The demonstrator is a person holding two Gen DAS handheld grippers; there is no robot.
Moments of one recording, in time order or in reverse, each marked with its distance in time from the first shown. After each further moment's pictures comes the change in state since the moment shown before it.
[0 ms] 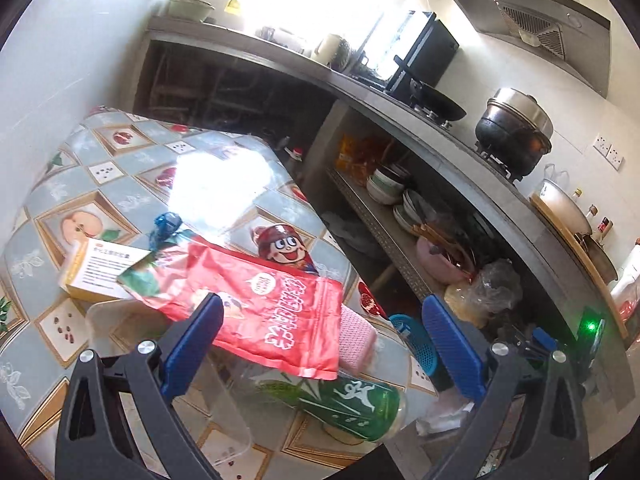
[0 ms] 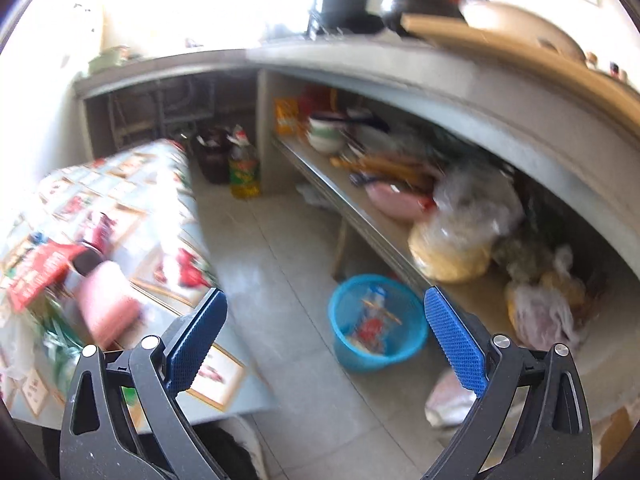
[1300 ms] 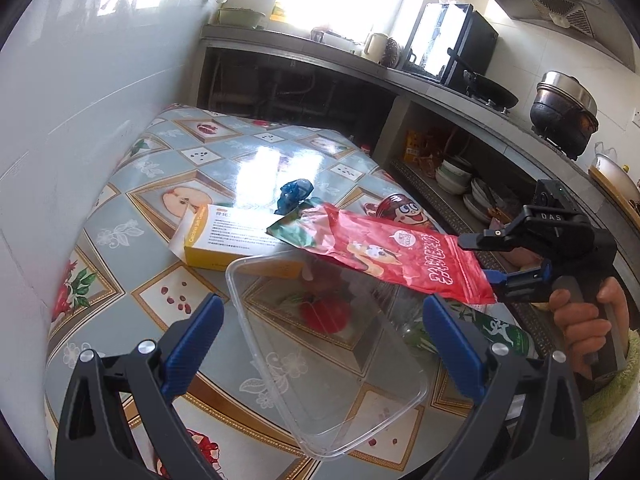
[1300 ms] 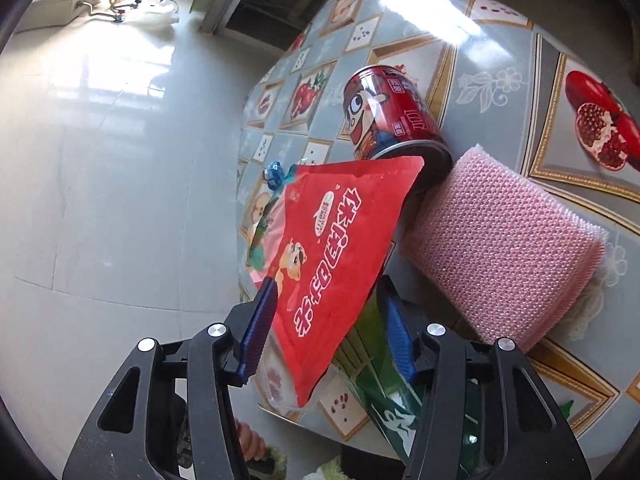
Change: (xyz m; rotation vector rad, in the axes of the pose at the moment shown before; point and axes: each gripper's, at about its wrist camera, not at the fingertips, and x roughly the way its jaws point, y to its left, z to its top) left arm -0.022 0.089 -0.051 0.050 -0.009 0.218; right arm 0.114 0.219 0.012 0.352 0.755 1.006
